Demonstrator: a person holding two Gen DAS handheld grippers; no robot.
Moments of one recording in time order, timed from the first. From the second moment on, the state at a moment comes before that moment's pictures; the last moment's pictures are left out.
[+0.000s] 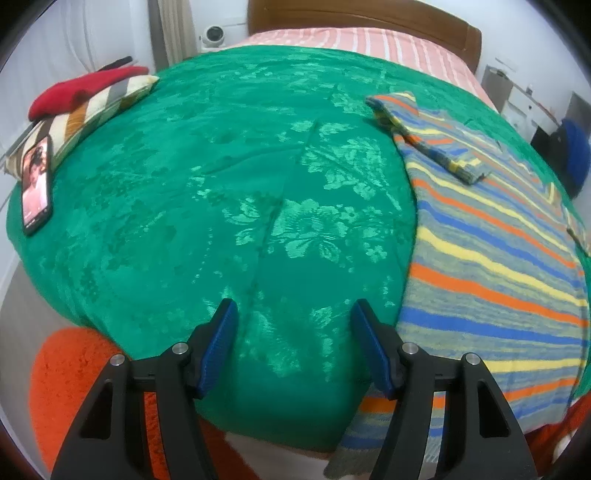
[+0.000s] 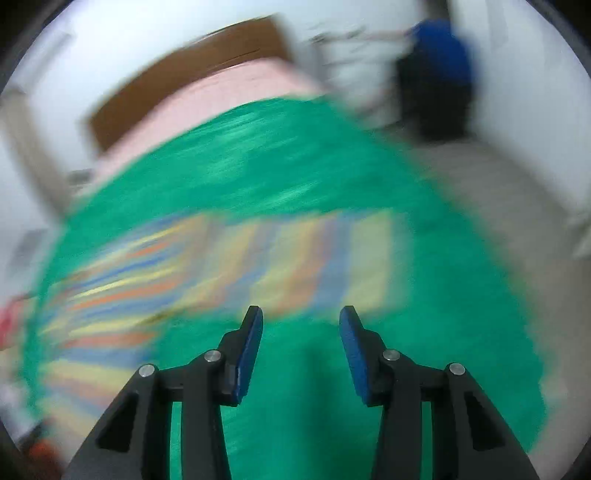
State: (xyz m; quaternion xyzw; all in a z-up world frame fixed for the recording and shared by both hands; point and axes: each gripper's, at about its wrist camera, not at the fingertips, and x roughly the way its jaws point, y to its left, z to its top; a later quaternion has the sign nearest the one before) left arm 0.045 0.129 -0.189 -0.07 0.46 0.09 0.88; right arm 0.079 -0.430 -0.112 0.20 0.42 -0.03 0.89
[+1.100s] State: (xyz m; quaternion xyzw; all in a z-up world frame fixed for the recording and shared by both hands) left arm 0.217 -0.018 -0.170 0.25 0.46 -0.14 0.84; right arm -0.018 -0.339 -0.115 0.15 0.43 0.04 0.89
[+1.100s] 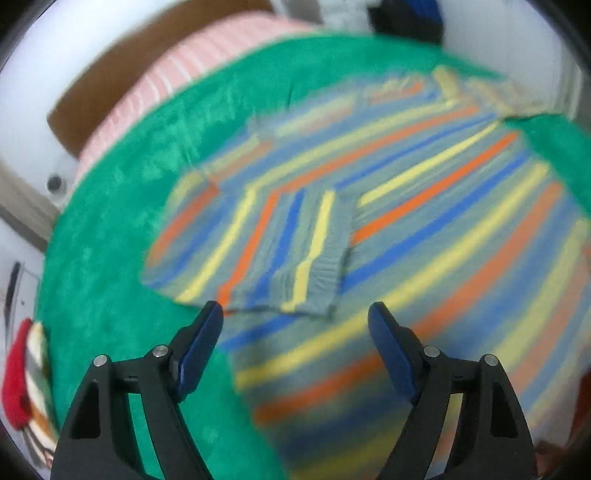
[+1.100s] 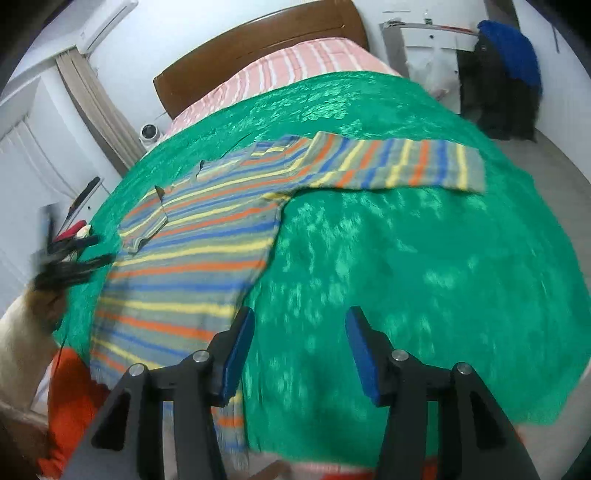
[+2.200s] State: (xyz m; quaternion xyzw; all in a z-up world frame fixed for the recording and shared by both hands) left arm 0.169 0.349 -0.165 -0.32 0.42 0.21 0.82; right arm -0.030 -0.308 -0.150 0.17 0.39 0.03 0.91
